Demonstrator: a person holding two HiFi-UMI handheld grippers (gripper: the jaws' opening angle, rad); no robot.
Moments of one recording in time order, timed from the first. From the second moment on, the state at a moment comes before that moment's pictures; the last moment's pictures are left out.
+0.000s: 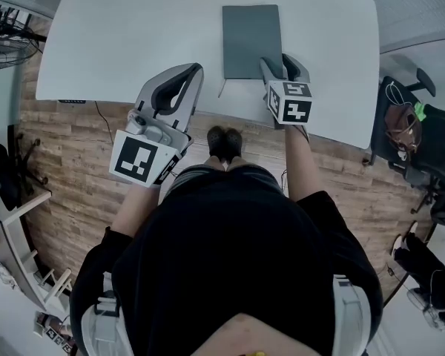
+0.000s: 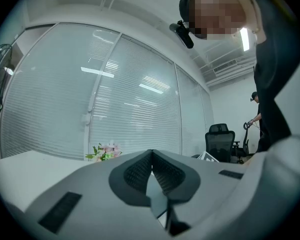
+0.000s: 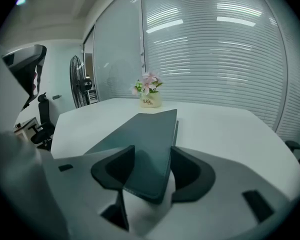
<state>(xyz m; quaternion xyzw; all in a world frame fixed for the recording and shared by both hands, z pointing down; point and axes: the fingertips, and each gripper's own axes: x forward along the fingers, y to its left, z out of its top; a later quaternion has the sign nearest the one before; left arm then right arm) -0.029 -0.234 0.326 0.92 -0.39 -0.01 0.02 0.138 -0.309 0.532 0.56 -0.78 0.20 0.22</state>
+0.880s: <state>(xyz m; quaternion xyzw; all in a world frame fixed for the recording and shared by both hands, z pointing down) -0.017 -0.233 0.316 0.92 -0.39 -0.01 0.01 0.157 -0.309 0.506 0.61 -0.76 0.17 0.14</state>
